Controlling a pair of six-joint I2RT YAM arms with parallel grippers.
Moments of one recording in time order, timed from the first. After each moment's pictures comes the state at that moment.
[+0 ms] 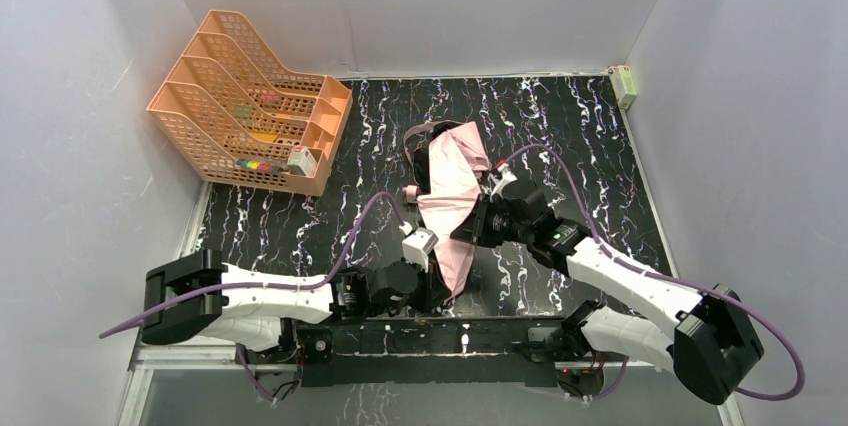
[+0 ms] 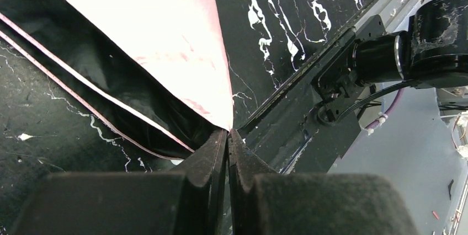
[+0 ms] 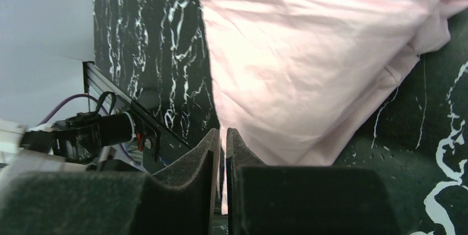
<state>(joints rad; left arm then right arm) -1.36 1.27 0.48 0.26 -0.27 -0.82 0.72 1.03 0.60 -0.14 -0.24 0.82</state>
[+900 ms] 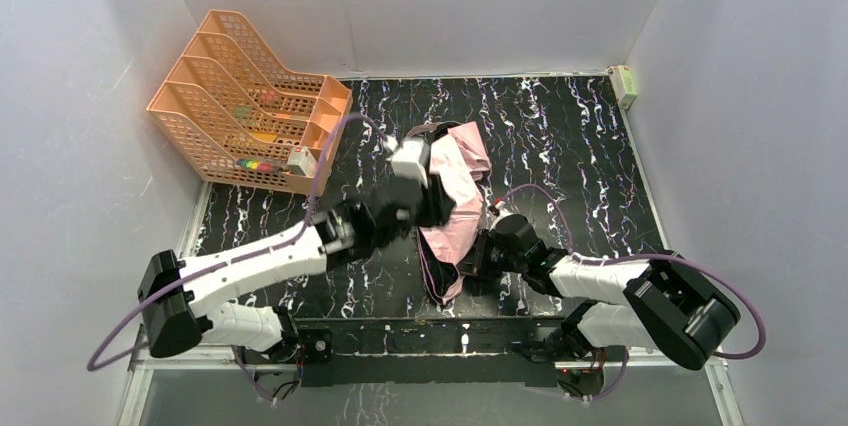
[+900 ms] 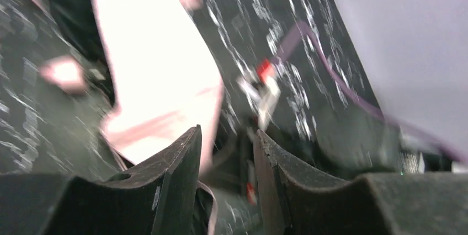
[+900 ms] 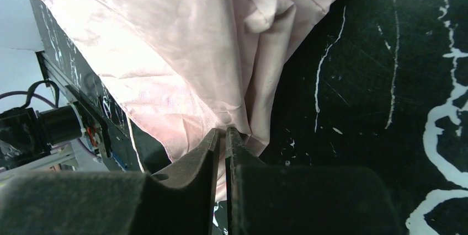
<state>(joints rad) -1.16 1.24 0.98 -0.21 -0.41 -0.70 0.76 1.24 0.26 0.27 -0.25 0.92</state>
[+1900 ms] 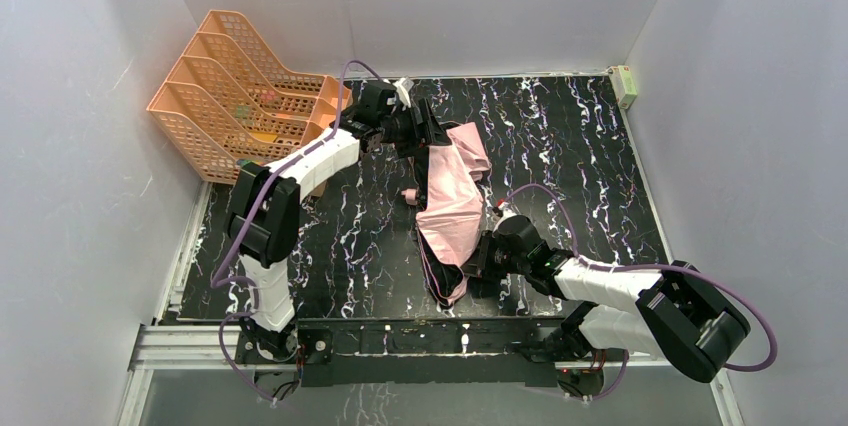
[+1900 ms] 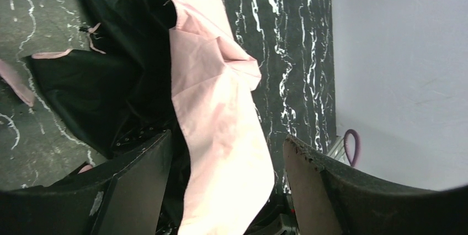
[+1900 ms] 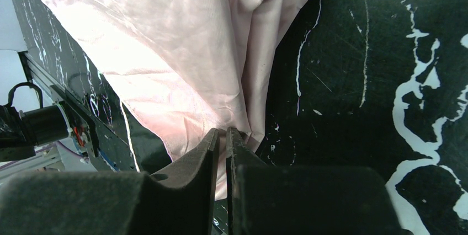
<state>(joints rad) -0.49 1.91 1.48 -0.20 0.44 -0.71 0.76 1.16 0.26 0.17 -0.22 0.89</state>
